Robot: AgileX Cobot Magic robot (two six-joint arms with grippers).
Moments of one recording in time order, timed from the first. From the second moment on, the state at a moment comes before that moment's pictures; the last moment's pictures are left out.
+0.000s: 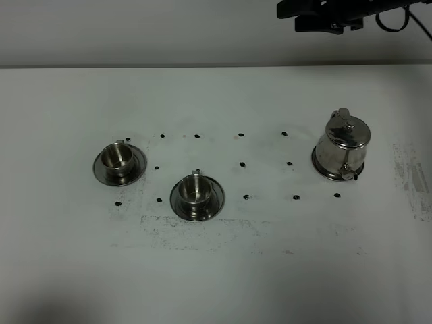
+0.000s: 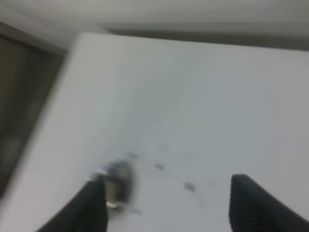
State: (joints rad) left arm 0.04 0.00 -0.48 -0.31 1.11 0.37; right arm 0.07 2.35 -2.29 0.94 1.22 -0.41
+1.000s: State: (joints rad) left arm 0.04 0.00 -0.48 -0.31 1.11 0.37; right arm 0.57 2.04 -2.26 -0.21 1.22 -0.12
